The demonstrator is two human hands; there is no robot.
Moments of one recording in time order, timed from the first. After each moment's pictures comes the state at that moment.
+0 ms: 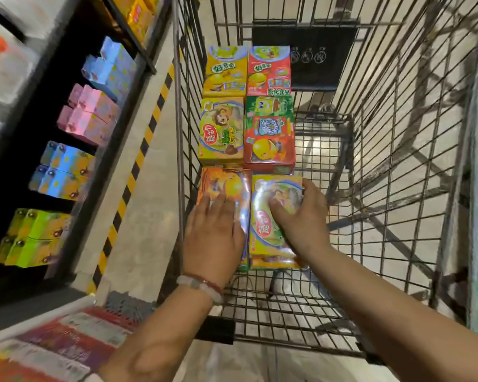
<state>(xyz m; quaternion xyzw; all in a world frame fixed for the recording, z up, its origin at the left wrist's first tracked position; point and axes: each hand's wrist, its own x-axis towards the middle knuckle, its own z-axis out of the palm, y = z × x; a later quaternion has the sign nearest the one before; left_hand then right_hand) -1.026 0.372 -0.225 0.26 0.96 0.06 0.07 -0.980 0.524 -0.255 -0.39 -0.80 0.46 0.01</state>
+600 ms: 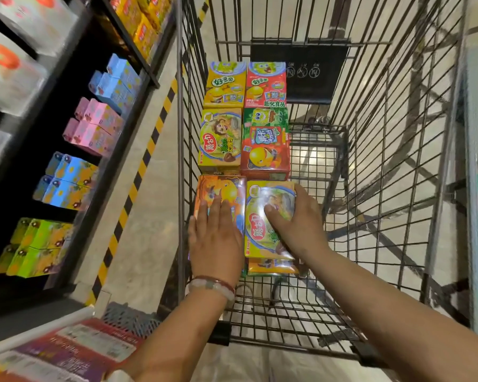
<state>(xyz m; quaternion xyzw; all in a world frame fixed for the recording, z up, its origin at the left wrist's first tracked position) -1.019 0.379 -0.239 0.18 0.98 0.05 0.08 -0.979 0.528 -0.252 -0.34 -0.83 0.44 -0.04</state>
